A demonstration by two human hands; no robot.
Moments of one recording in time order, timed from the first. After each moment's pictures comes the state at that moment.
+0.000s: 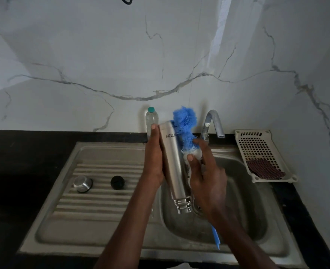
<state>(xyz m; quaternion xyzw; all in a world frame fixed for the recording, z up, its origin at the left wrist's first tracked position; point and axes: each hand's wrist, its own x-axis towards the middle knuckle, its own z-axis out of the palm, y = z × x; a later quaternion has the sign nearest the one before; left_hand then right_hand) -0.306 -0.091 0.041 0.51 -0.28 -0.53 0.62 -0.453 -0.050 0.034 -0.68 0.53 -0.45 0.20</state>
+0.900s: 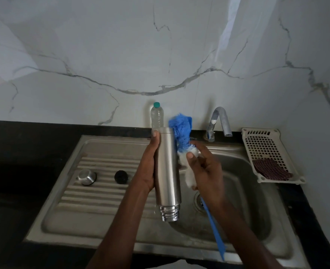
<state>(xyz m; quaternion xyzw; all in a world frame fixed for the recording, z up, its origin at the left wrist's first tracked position) -0.274 -0.074 0.018 0.45 -0.28 -0.63 0.57 -0.443 -0.054 0.038 -0.57 0.46 -0.47 0.49</state>
